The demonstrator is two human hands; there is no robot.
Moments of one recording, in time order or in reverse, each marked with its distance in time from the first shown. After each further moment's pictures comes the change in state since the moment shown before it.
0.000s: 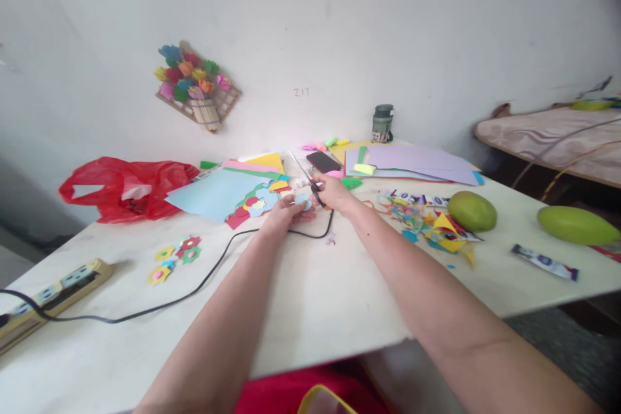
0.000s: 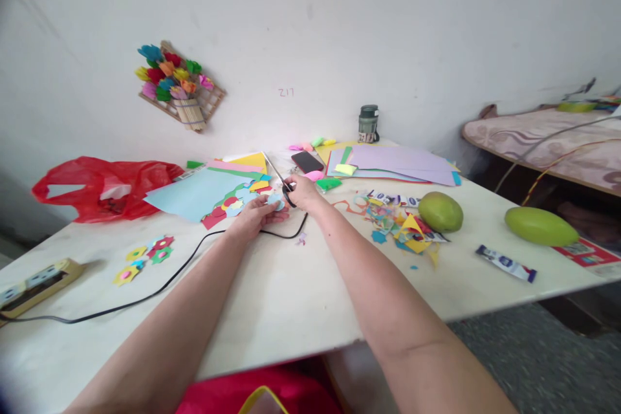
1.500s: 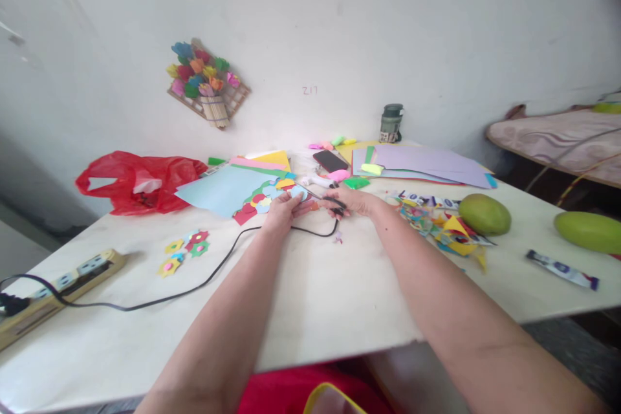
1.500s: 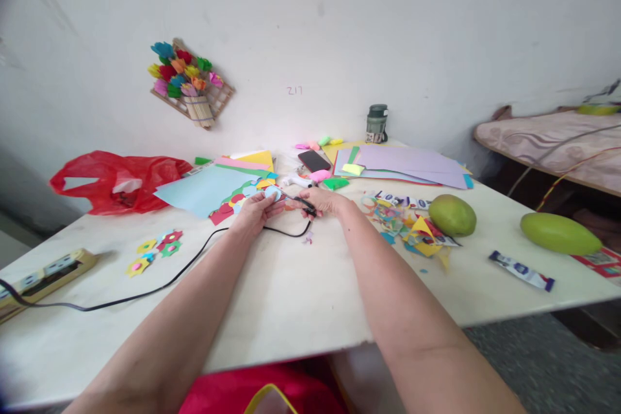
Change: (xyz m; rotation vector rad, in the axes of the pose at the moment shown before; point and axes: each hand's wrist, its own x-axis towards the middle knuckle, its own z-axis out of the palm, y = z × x) left_hand -0.002 0.005 -0.005 -0.185 0.200 0.039; right_hand -0.010 0.010 -0.028 0.057 -0.563 0.150
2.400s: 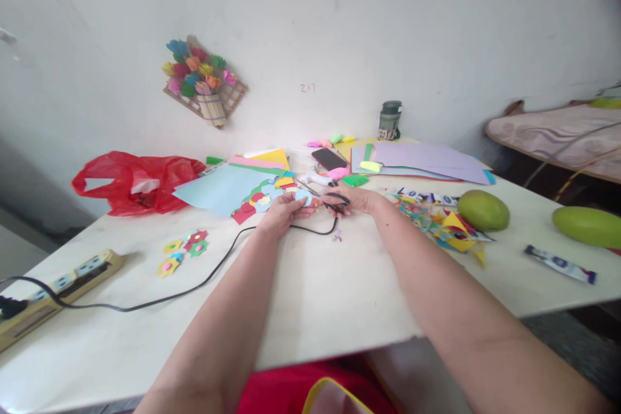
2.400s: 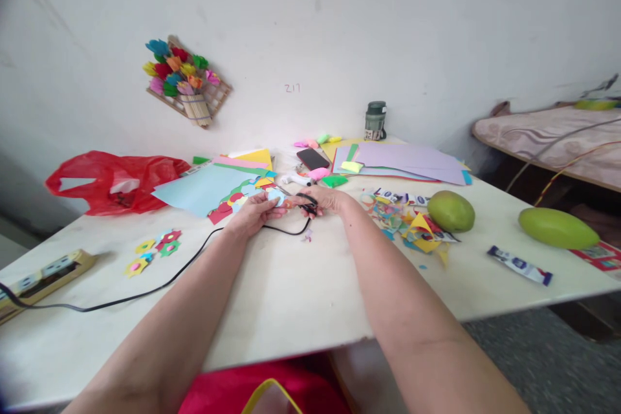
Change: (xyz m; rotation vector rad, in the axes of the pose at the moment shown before) left_hand 0.003 -0.002 -0.012 0.090 -0.241 -0.052; right_hand 0.001 0.009 -0.008 -0.061 -0.047 -0.051
